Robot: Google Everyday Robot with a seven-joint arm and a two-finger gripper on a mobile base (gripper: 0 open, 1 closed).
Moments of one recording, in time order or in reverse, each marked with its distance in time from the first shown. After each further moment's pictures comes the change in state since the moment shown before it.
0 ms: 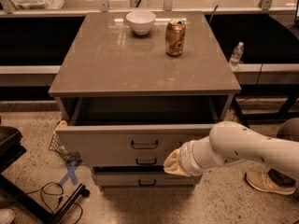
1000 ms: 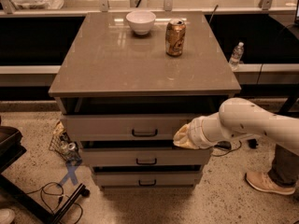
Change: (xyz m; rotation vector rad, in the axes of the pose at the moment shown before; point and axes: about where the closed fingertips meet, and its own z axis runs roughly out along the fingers) arm 0.030 -0.091 -0.024 0.110 0.016 -0.012
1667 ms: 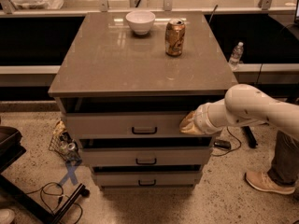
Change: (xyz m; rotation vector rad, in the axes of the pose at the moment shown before) arm 0.017 -0.055 -0.014 0.059 0.016 -0.002
